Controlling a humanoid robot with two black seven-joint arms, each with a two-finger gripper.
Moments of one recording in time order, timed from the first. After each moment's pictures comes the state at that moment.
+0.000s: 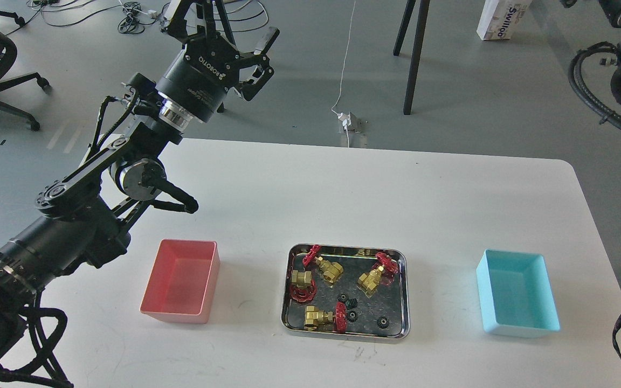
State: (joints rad) left arm -0.87 0.32 -0.68 -1.04 0.43 -0.49 -0.49; right arm 1.15 -0.48 1.01 0.70 0.09 0.32 0.00
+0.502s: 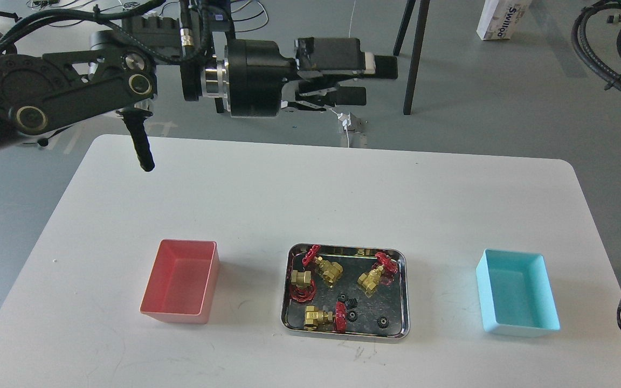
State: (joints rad) left arm -1.56 0.46 0.13 -1.28 0.75 -0.49 -0.49; right arm 1.17 -0.48 1.00 0.70 0.11 0.26 0.00
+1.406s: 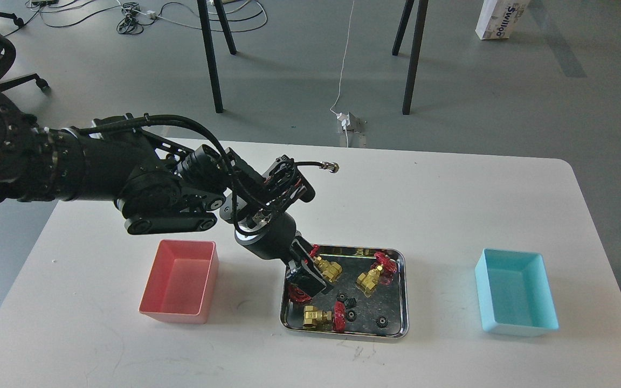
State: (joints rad) left arm -1.52 0.12 0.72 -1.13 1.18 -0.26 -0.49; right arm 1.17 -0.60 0.94 0.71 0.13 0.24 -0.05
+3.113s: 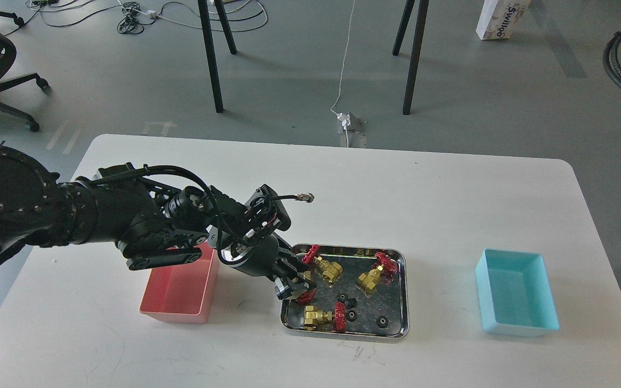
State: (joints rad) left arm -1.31 0.10 0.72 -0.96 1.35 -0.06 -0.49; right arm 1.11 -0.58 0.94 0.71 0.13 0.24 -0.05
